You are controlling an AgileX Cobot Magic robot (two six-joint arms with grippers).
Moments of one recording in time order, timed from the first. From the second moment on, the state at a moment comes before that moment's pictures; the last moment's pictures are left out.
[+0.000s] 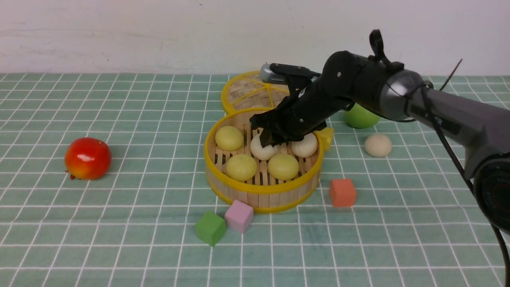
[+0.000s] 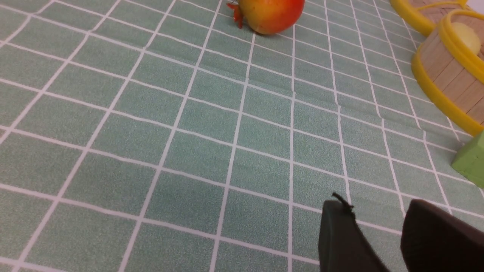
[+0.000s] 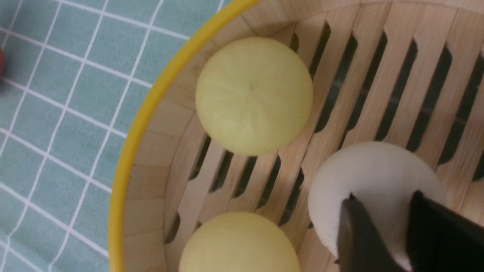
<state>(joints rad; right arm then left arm) 0.40 2.29 -2.00 0.47 0.75 -0.08 -0.02 -0.01 0.03 0.02 0.39 -0.36</state>
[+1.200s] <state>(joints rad) 0.11 2.29 -2.01 0.06 0.87 0.08 -0.02 -0.01 0.03 0.02 0.39 -0.36</state>
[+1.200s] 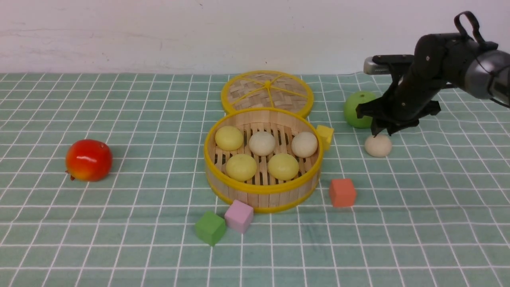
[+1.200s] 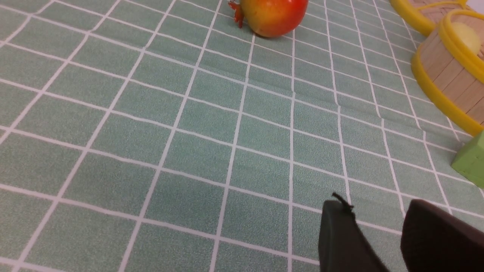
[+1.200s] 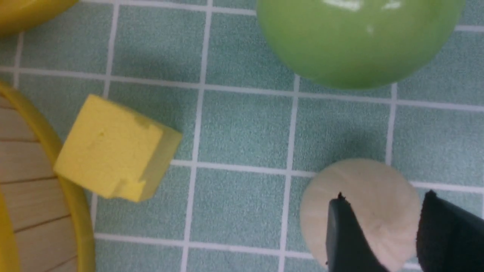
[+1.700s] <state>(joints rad) 0.11 2.33 -2.01 0.06 0.83 0.10 -0.02 -0.01 0.03 0.02 0.39 -0.36</state>
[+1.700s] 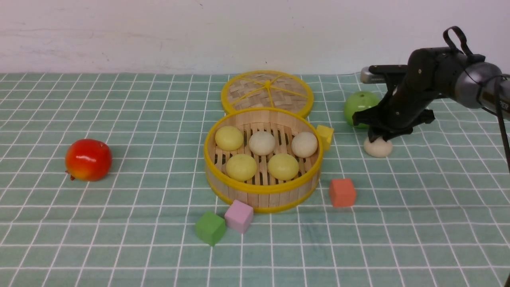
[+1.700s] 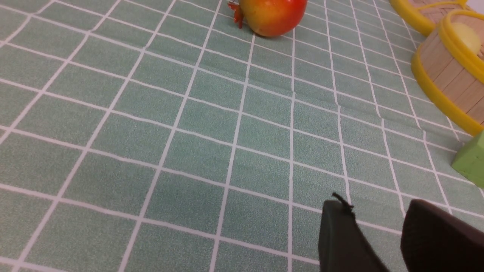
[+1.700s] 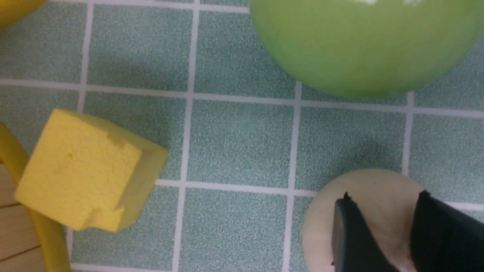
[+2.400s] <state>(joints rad) 0.23 2.19 -2.04 0.27 0.81 -0.07 -0.02 -0.01 0.03 0.02 0.39 -0.36</state>
